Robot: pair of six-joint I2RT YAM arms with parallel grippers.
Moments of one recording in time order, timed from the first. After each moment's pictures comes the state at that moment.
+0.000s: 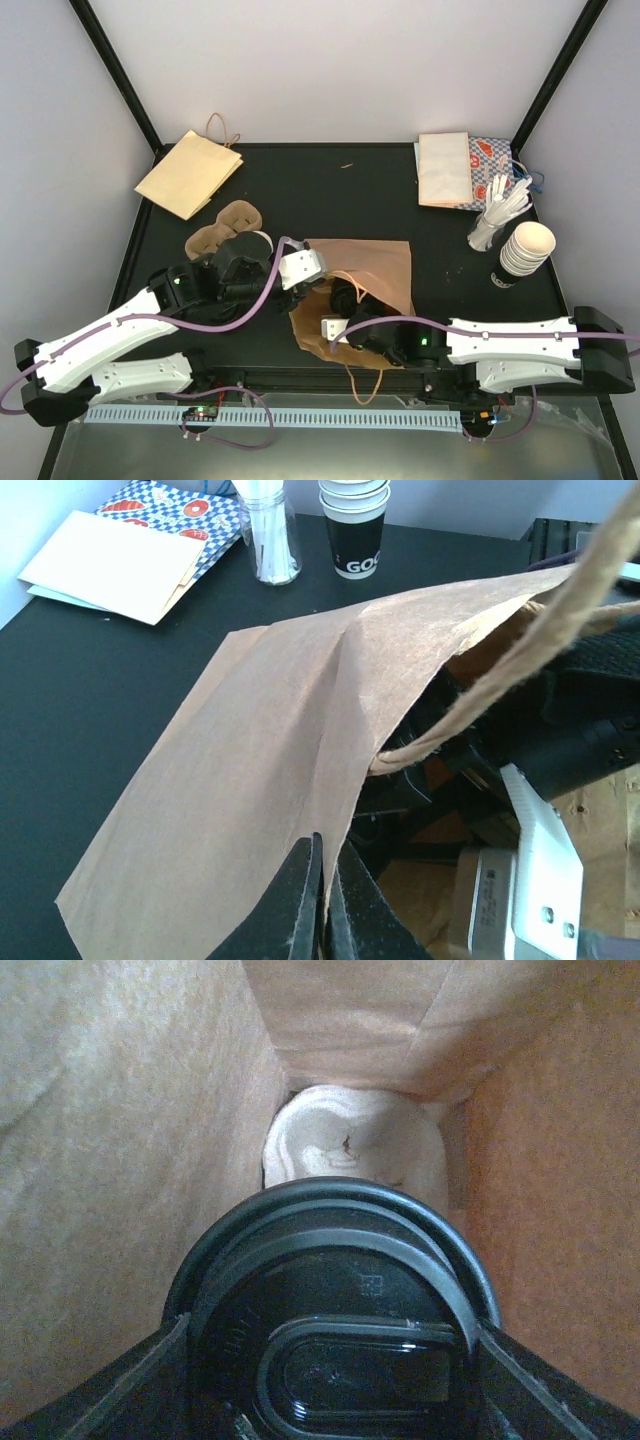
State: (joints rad) left arm -1.03 0.95 1.07 -0.65 0.13 0.15; right arm 1.42 1.10 0.64 -0.35 0.65 -0.66
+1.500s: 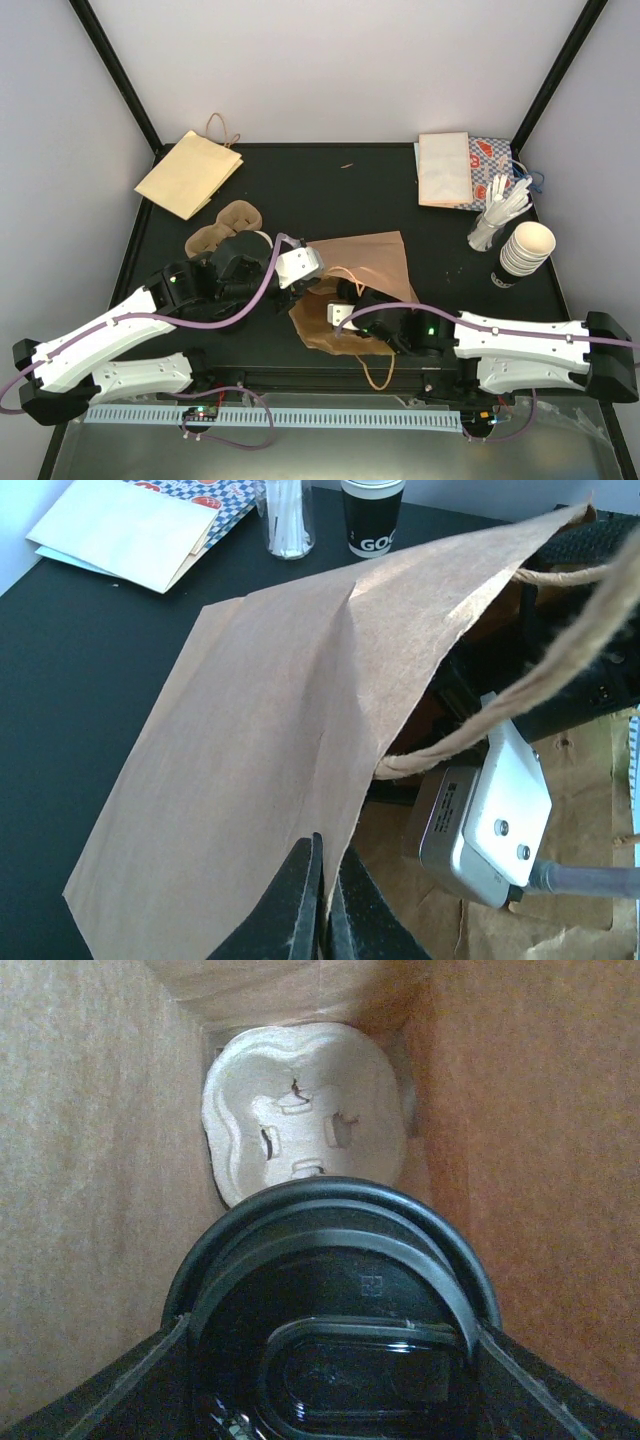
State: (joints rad) left arm -1.03 0.96 1.11 -0.74 0.10 0.10; right arm 1.33 1.07 0.68 -0.41 0.63 -0.67
